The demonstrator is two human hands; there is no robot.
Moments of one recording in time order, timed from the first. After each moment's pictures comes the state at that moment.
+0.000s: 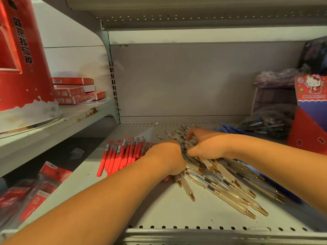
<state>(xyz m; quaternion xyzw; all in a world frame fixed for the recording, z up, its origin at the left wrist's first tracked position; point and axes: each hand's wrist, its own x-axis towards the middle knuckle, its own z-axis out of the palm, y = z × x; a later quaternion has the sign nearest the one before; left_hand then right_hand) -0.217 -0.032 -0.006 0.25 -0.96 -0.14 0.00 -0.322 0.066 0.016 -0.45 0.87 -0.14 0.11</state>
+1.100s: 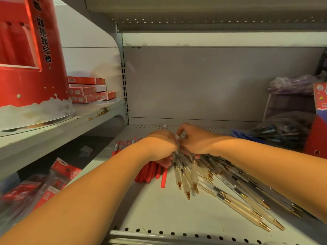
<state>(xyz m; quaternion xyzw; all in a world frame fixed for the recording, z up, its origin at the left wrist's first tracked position) -0.203 -0.072 0.015 0.28 -0.88 -0.38 0.07 -0.323 0.008 0.008 -0.48 0.84 -0.24 0.10</state>
